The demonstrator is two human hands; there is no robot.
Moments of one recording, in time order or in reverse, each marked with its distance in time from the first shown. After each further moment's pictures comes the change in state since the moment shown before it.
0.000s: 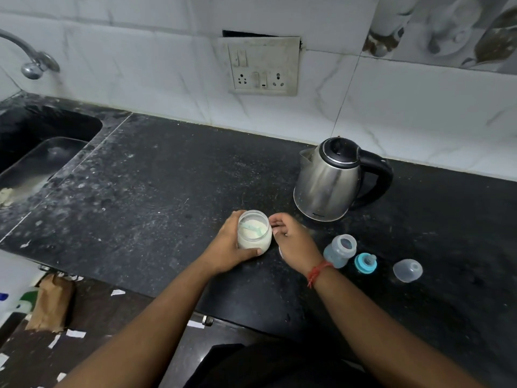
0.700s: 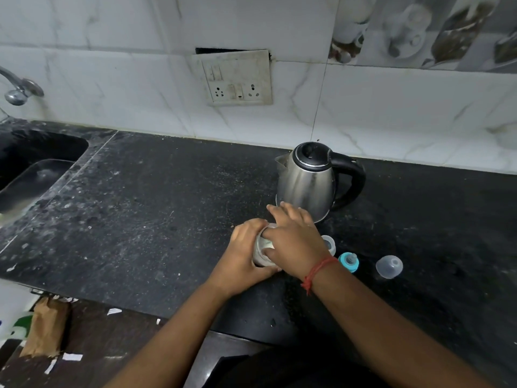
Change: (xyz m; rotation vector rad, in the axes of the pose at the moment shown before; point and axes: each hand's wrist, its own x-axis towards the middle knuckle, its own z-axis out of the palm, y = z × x) left_hand -0.012 0.063 0.049 0.138 0.121 0.383; right_hand -0.023 -0.022 -0.054 -0.979 -0.042 -0.349
